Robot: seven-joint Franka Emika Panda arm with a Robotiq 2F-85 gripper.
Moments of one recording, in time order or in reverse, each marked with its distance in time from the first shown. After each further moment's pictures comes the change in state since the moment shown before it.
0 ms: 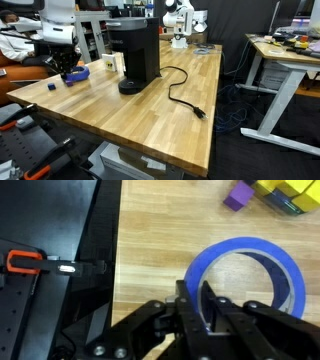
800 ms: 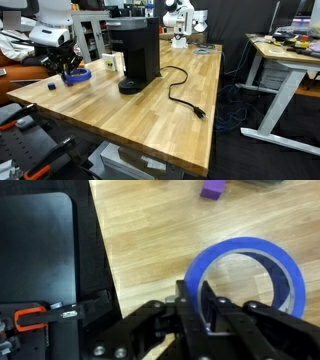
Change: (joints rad) arm 0.018 0.030 0.035 0.001 0.135 0.066 0.237
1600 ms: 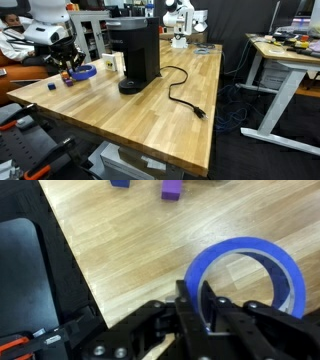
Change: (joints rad) arm 0.030 -0.002 0.027 0.005 0.198 0.128 0.020
